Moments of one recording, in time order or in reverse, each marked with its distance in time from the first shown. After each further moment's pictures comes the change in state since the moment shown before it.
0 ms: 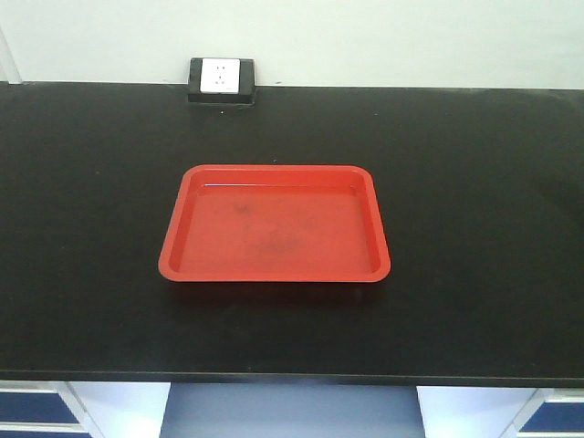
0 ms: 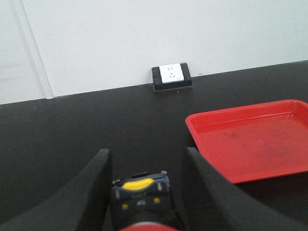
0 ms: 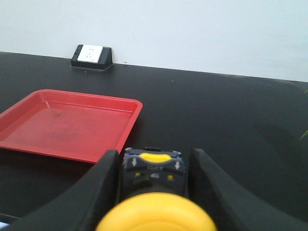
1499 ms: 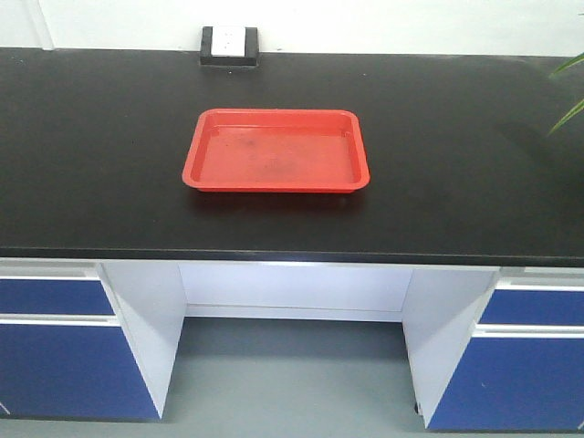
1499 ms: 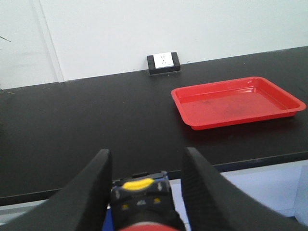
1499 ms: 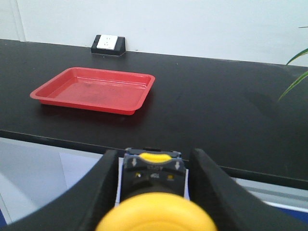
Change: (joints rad) left arm 0.000 0.000 0.000 0.000 0.000 0.000; right arm 0.000 0.000 0.000 0.000 0.000 0.000
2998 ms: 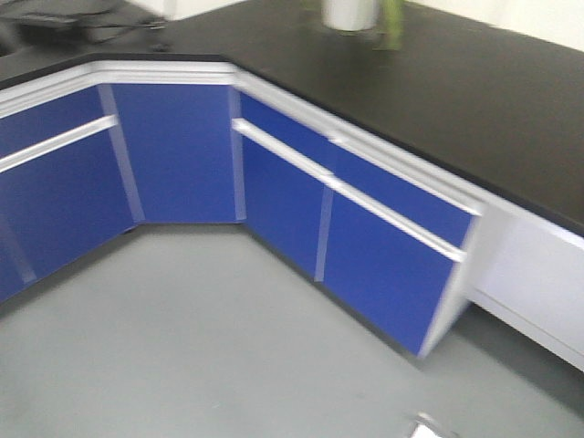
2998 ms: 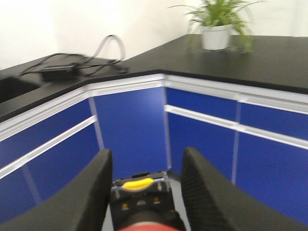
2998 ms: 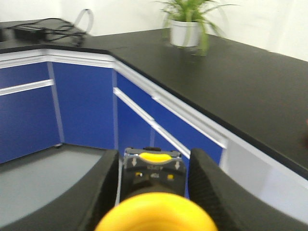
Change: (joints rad) left arm 0.000 0.000 0.000 0.000 0.000 0.000; right arm 0.000 0.000 0.000 0.000 -0.001 0.000
